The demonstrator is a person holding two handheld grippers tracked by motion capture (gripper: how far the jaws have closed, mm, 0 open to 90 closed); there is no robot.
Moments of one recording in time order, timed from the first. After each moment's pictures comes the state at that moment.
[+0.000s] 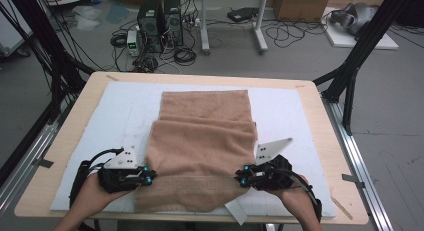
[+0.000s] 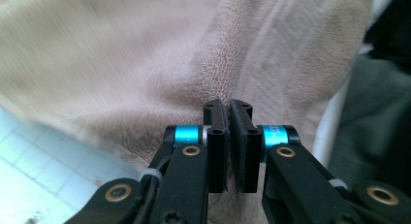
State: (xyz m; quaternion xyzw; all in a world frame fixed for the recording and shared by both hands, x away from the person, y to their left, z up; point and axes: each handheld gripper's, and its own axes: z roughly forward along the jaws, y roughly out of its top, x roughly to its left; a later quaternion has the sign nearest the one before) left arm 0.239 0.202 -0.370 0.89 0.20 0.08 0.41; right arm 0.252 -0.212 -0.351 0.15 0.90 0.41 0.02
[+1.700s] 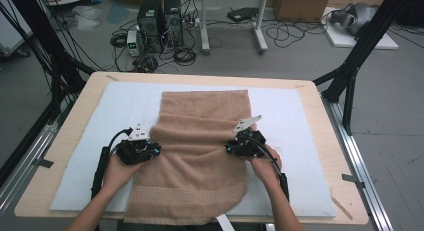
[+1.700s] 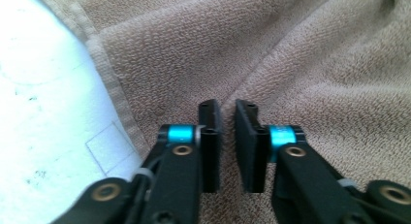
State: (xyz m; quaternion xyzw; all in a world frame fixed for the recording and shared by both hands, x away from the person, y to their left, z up) left arm 0.326 0.197 -0.429 0.84 0.35 0.16 0.38; right arm 0.358 -0.179 -0.414 0.26 0.89 0.35 0.10
